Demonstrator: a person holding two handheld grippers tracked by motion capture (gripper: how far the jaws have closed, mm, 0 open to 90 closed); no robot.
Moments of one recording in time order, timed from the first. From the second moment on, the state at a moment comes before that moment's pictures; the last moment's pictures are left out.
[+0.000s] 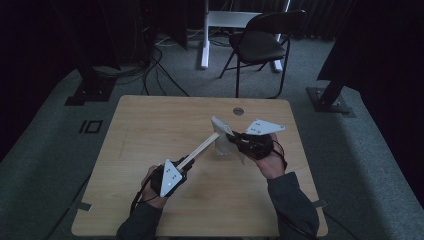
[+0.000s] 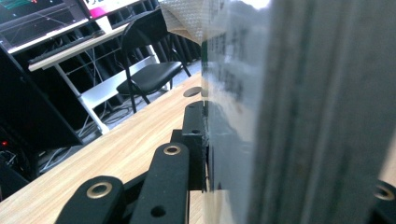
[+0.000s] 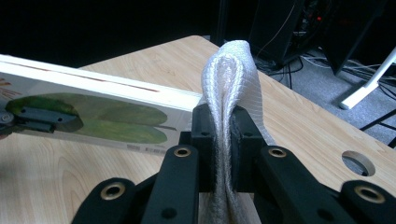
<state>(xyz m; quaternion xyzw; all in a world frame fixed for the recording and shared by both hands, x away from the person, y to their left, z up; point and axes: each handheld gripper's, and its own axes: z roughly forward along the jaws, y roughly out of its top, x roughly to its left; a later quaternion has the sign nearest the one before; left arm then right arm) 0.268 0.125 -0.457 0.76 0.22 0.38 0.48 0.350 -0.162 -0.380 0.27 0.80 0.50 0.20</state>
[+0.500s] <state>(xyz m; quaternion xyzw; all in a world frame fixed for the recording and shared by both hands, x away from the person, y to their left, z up) 0.266 0.120 -0.460 0.76 0.21 0.39 0.47 0.351 -0.157 -0.373 0.26 0.80 0.50 0.20</state>
